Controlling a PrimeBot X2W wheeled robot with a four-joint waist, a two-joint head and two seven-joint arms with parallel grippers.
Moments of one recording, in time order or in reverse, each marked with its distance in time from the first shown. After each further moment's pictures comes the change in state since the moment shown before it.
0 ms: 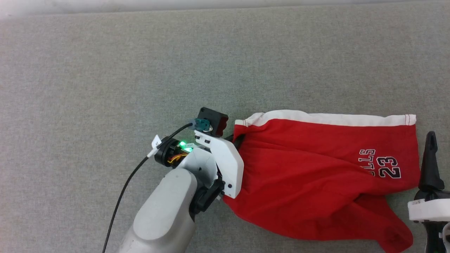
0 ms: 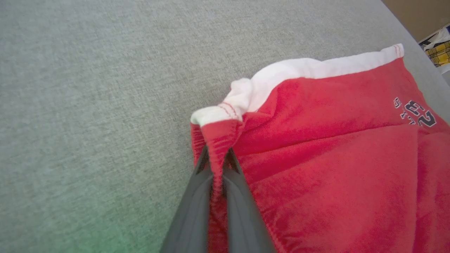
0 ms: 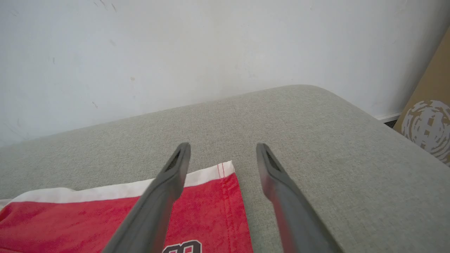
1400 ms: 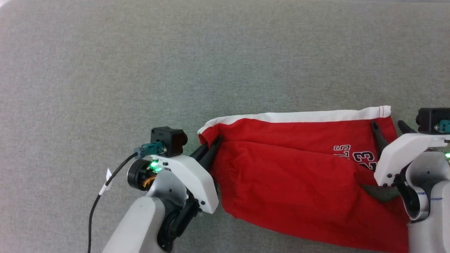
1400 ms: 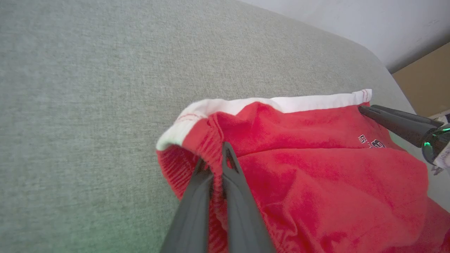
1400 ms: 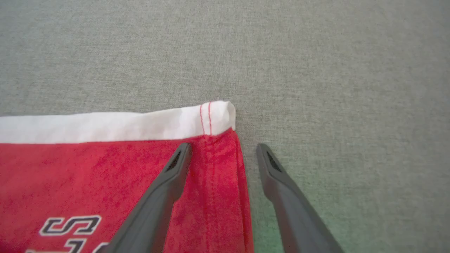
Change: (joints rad) left arm 0.218 0.085 0.096 -0.313 -0.131 0.058 -0.077; right arm -0.248 0.000 0.102 0.091 -0.212 0.000 0.652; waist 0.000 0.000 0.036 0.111
